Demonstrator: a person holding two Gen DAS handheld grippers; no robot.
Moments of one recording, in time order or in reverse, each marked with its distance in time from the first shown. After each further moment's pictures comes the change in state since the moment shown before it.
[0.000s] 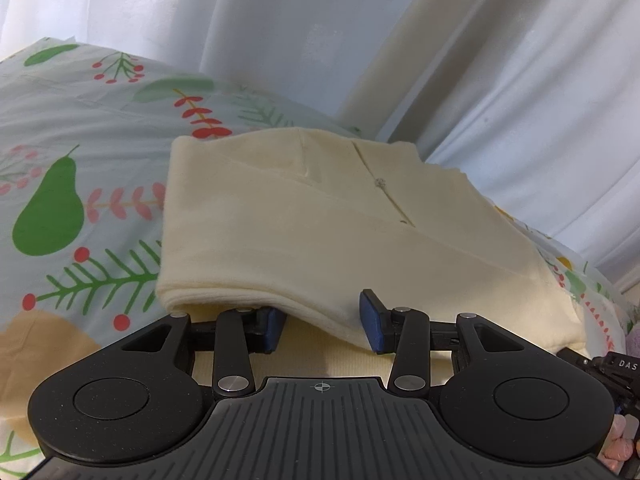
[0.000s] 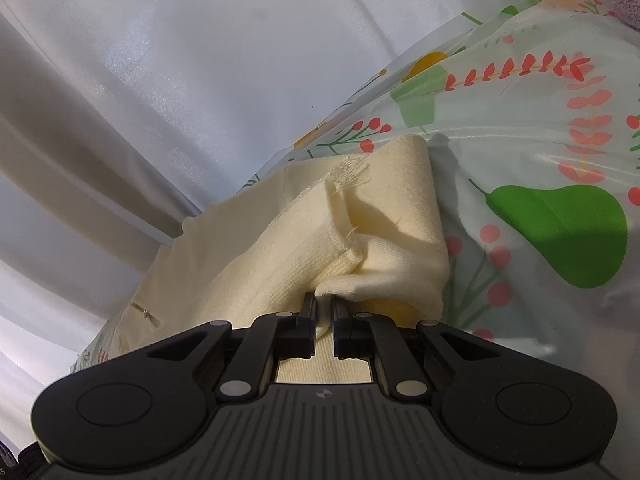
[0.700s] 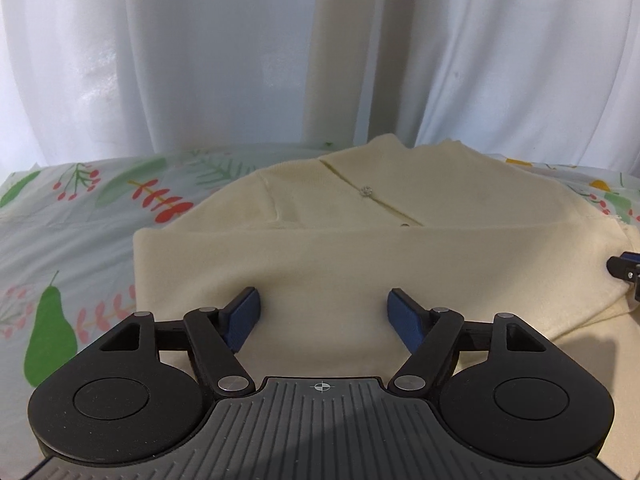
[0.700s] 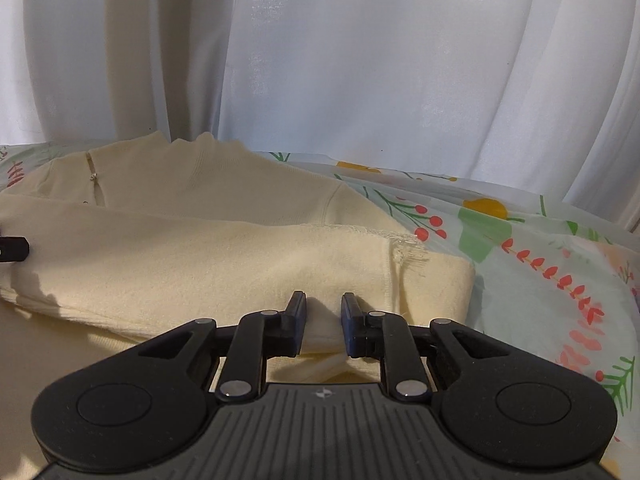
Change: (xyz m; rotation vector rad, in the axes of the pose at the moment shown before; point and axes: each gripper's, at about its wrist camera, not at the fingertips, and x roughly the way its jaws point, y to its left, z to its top) left arm 0.035 -0.037 0.004 0.349 -0.093 0.121; right arm 0.036 0.078 -0.016 -0.748 -0.081 -0.288
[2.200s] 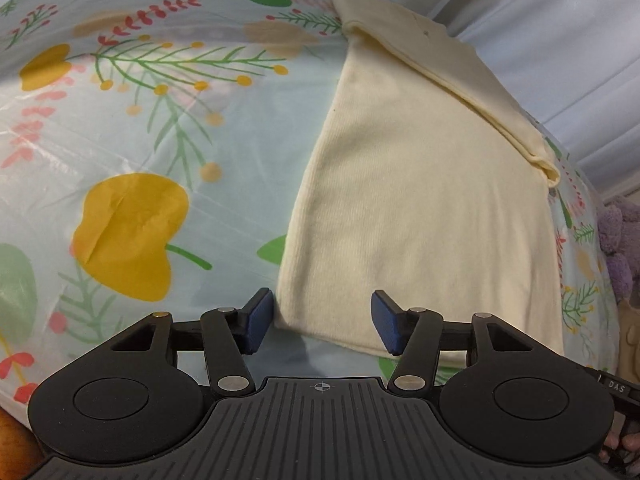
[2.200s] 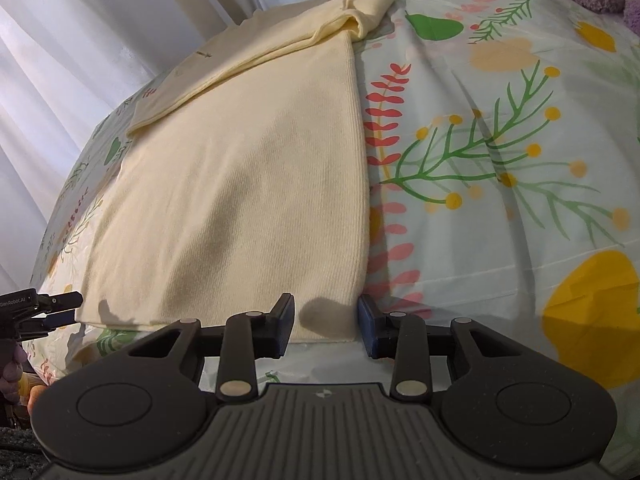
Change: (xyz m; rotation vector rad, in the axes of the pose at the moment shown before) left arm -0.247 0.066 -0.210 -0.453 0.333 -0.137; right arm -0.231 -0.082 -0.201 0.357 0.362 0.421
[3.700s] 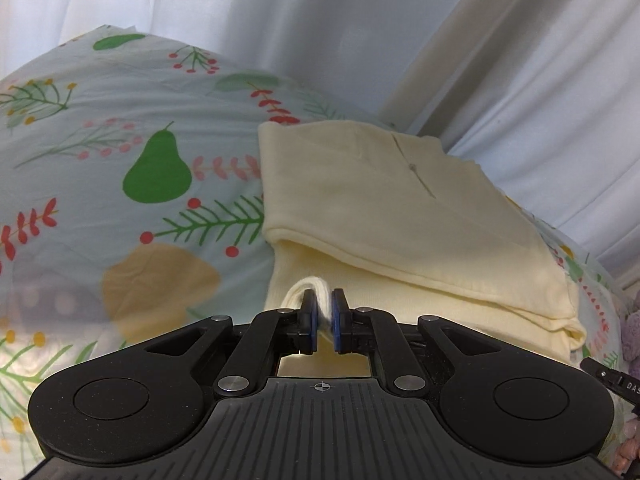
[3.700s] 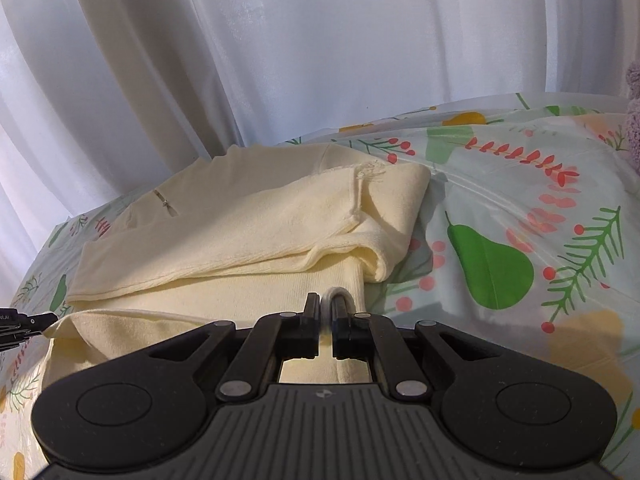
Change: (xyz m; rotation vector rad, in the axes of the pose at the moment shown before) left arm 0.099 -0.058 0.176 0.062 -0.221 0.020; right arm 0.086 0.018 0.191 -0.083 -0.278 -0.096
